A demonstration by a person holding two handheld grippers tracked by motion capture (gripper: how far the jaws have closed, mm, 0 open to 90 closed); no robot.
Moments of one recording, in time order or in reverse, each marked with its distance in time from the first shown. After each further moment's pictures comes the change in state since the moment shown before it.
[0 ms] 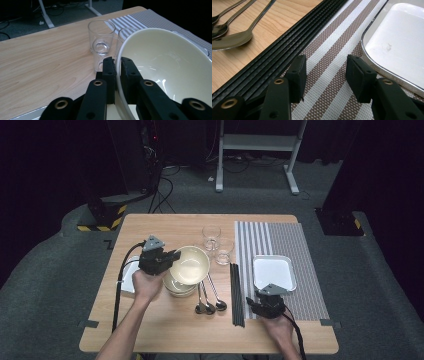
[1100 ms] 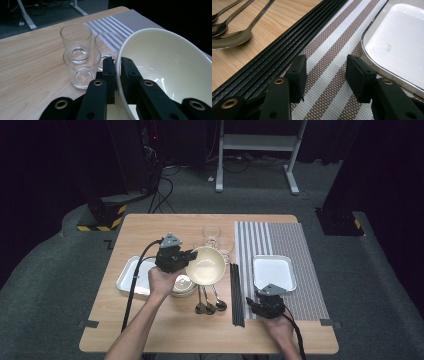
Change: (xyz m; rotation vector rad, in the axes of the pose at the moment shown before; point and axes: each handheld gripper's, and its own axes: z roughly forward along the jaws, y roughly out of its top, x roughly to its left) left arm -0.027 0.014 0.030 0.013 -0.097 0.016; right arm 0.001 0.000 0.000 0.000 -0.007 -0.006
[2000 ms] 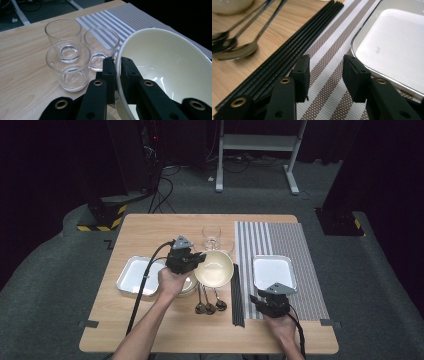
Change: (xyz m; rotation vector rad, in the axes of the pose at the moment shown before) left arm -0.013 -0.002 0.026 0.036 -0.015 0.014; right arm -0.009 0.002 -0.016 -0.056 0.034 0.067
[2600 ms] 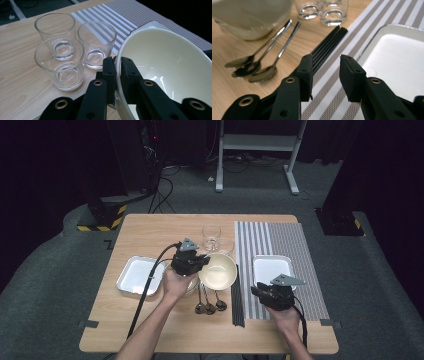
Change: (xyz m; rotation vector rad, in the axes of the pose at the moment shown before) left arm -0.007 -0.003 0.014 0.034 0.000 0.019; right arm -0.008 0.031 -0.018 -0.069 0.094 0.031
